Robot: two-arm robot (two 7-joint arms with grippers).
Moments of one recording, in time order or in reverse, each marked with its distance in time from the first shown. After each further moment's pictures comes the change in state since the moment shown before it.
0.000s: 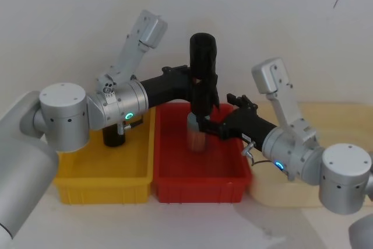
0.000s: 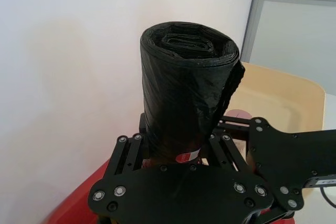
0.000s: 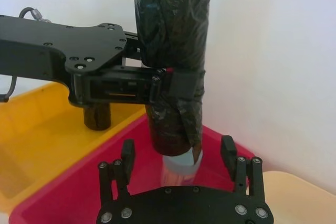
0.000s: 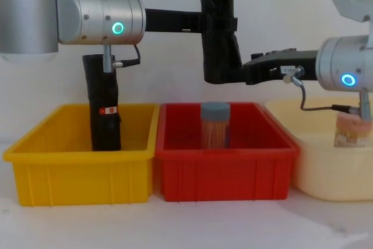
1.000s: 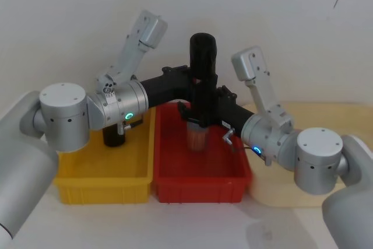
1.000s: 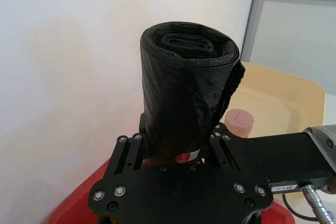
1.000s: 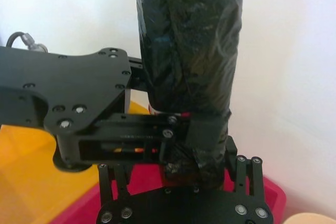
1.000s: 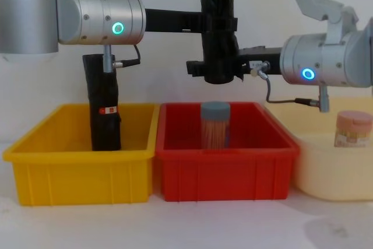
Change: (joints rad) left arm 0.000 0.000 0.000 0.000 0.000 0.000 0.000; right arm 0.134 -0.074 -0.044 0.210 0.029 -0.076 0.015
